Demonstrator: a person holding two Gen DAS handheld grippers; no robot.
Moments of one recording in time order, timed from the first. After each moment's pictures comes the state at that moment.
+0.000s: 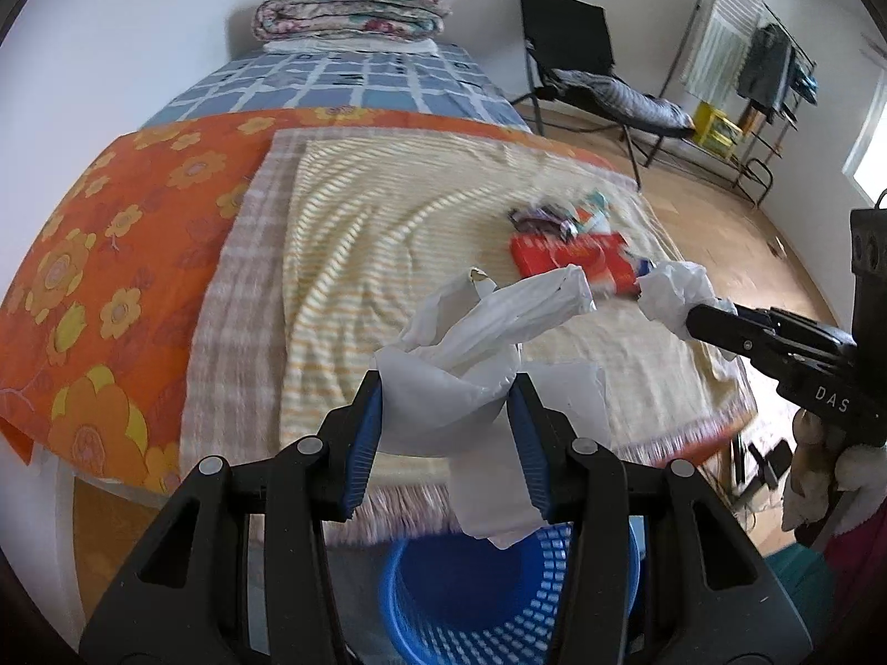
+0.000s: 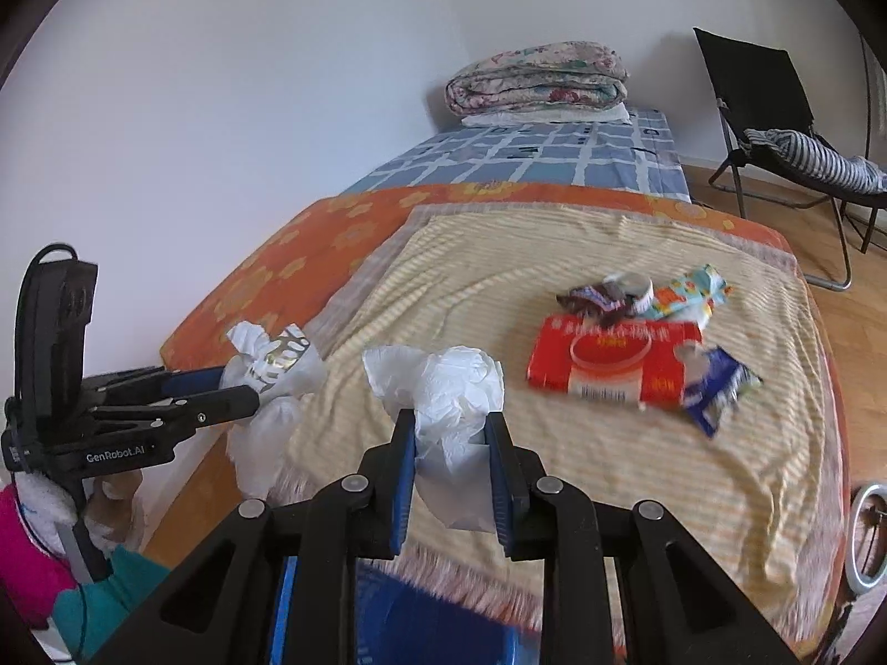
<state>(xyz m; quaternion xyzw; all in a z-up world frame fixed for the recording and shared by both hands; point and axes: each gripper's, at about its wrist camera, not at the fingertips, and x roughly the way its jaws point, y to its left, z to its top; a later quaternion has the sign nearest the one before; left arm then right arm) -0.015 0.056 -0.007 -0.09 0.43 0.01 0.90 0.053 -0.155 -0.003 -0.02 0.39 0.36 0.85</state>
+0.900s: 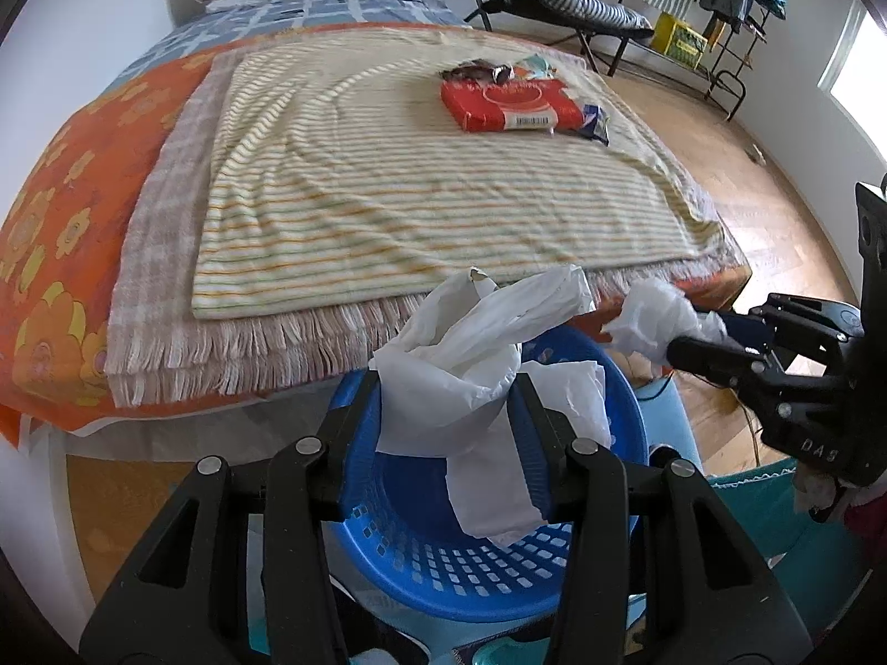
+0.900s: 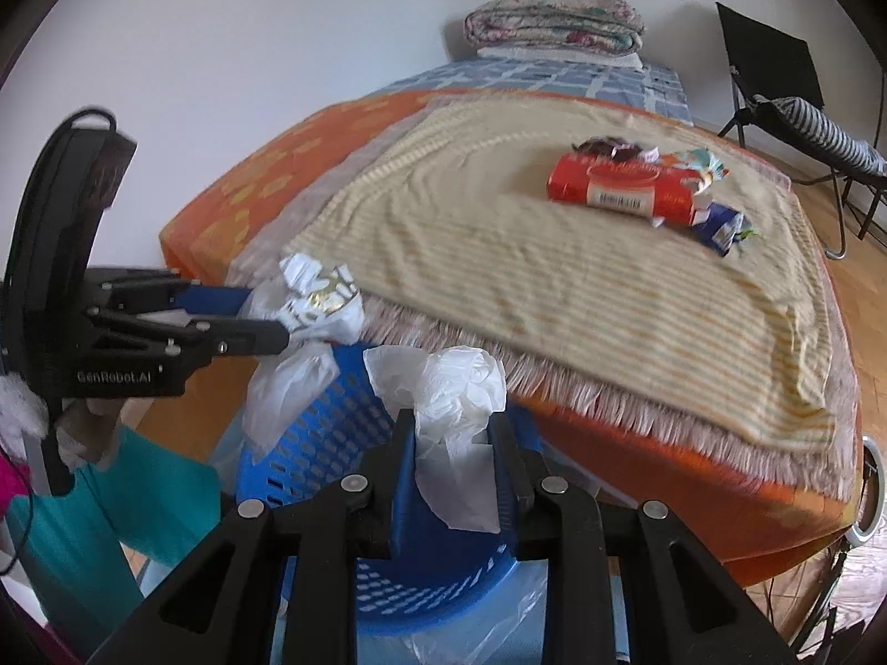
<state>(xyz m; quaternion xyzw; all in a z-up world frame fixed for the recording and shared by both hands) -0.075 -0.003 -0.080 -0.05 0.50 -0.04 0.86 -0.050 -0.178 -0.081 -0.09 0.44 0.35 0.82</state>
